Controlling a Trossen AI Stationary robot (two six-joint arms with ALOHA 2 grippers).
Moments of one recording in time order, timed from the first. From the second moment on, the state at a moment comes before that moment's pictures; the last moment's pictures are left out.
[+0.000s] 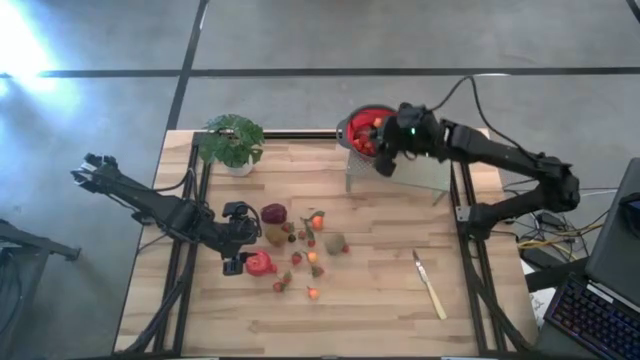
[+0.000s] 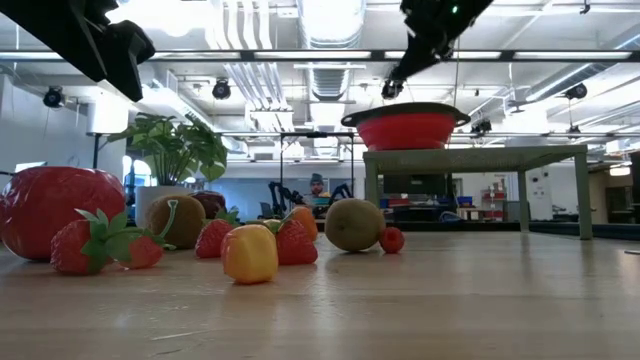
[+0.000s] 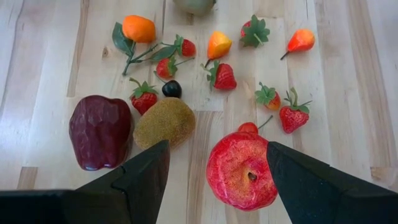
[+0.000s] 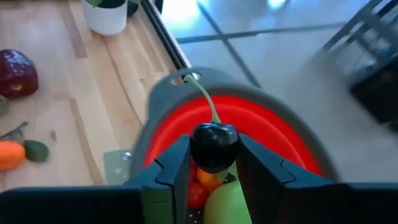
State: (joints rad) left arm -0.45 1.05 0.89 -0.84 -0.28 -0.39; right arm -0.42 1.28 1.24 -0.57 0.21 -0.16
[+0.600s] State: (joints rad) left arm -0.45 1.05 0.89 -0.84 -0.28 -0.39; right arm -0.67 1.49 1.30 -0.55 -0.01 -0.17
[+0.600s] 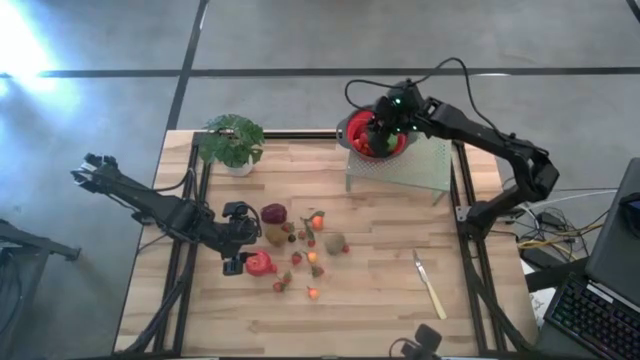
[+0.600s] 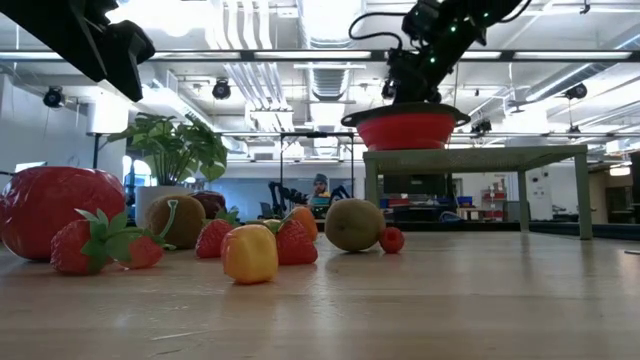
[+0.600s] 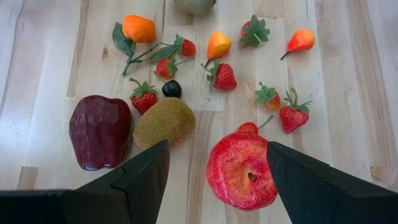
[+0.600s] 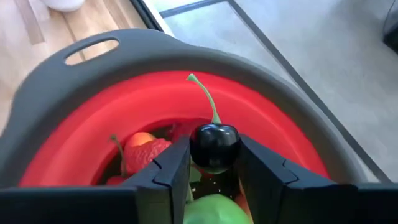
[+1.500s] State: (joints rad) left arm -0.45 1.05 0.89 -0.84 -0.28 -0.39; right arm -0.71 1.52 1.32 -0.60 0.00 -0.14
